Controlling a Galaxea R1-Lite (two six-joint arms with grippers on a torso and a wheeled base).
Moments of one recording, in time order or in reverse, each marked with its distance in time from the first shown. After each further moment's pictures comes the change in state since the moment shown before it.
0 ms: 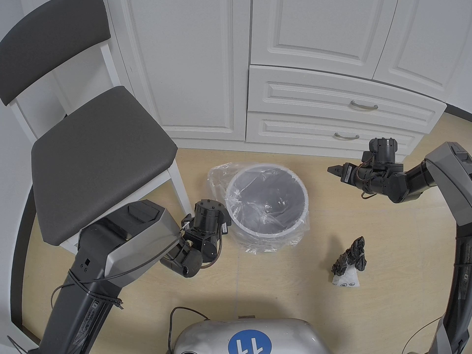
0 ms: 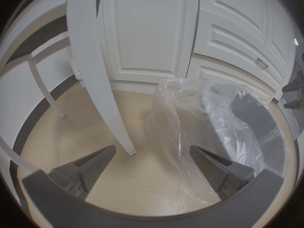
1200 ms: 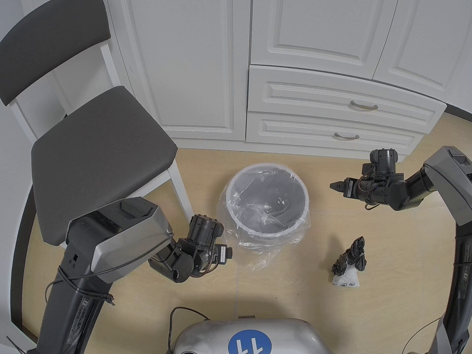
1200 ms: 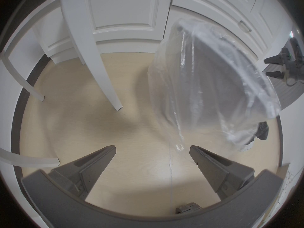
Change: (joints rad) left arm 0.009 -0.067 0.153 0.249 -0.317 0.002; right arm -0.020 0.015 0.070 0.010 0.000 -0.129
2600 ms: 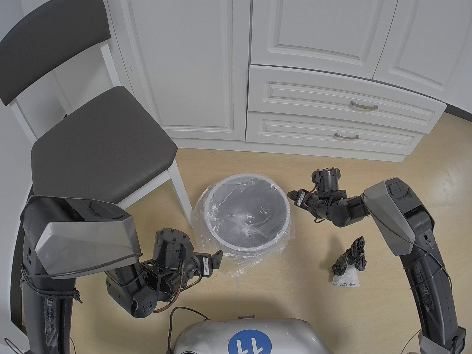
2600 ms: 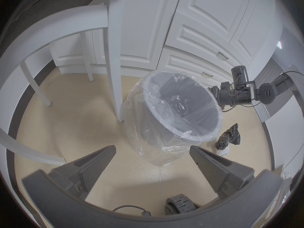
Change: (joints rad) left arm -0.033 -0.260 0.618 -0.572 -0.019 -0.006; right arm 0.203 0.427 -0.537 0.100 -0.184 0.355
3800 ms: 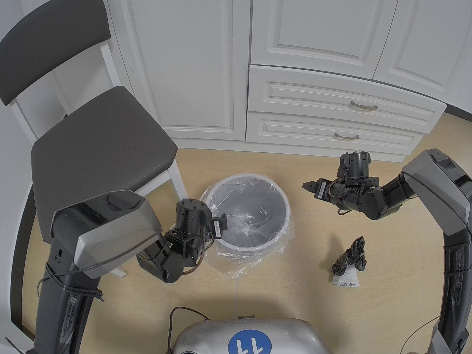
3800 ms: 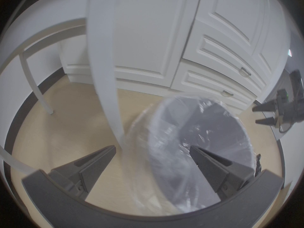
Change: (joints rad) left arm 0.051 0.172 -0.496 0.200 0.129 -0.017; right arm -0.025 -0.397 0.518 -0.146 0.069 -0.146
